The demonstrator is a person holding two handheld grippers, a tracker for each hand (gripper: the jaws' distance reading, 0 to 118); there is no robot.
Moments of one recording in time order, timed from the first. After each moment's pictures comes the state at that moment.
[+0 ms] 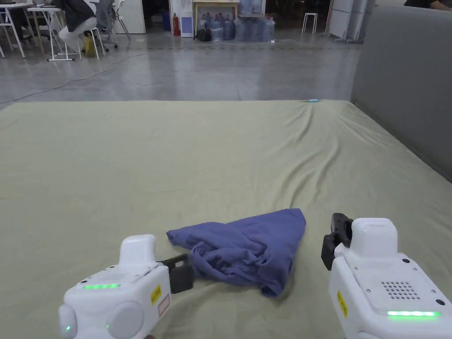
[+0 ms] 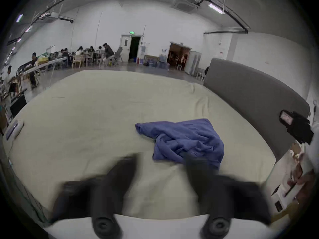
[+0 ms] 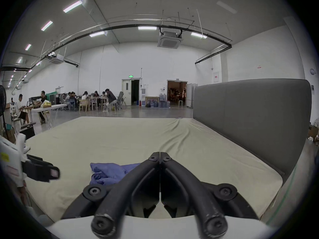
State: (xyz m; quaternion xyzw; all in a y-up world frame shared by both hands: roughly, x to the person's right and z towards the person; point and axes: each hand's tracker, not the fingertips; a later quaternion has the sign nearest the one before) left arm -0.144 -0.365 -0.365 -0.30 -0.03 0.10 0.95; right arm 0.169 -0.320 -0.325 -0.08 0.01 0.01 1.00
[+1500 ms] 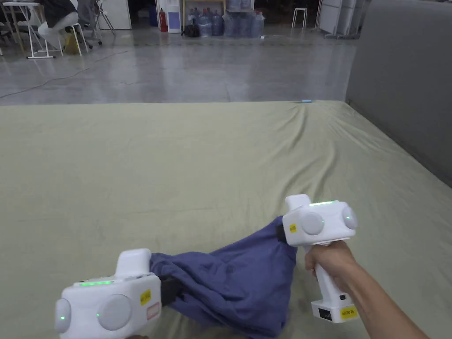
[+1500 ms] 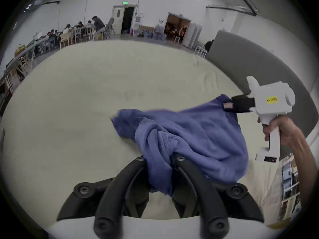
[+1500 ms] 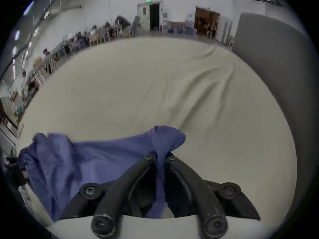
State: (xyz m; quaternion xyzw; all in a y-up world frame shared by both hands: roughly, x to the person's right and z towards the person) left arm -0.149 -0.400 -0.496 -0.38 -0.05 0.11 0.92; right arm 0.195 -0.404 -0.661 -0.40 0.12 0.02 0.91
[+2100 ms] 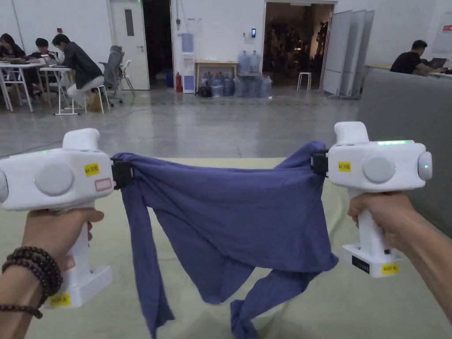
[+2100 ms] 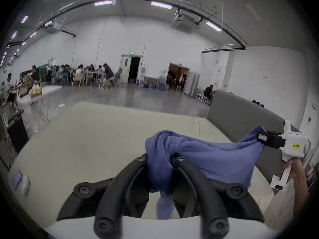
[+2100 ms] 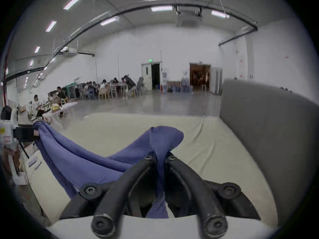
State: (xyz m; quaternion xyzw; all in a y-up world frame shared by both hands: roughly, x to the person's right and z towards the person) left arm -0.245 -0.136 -0.528 -0.17 -0.02 0.10 0.98; right arm 0.191 -0.135 -0.604 -0.15 0.13 0.01 0.98
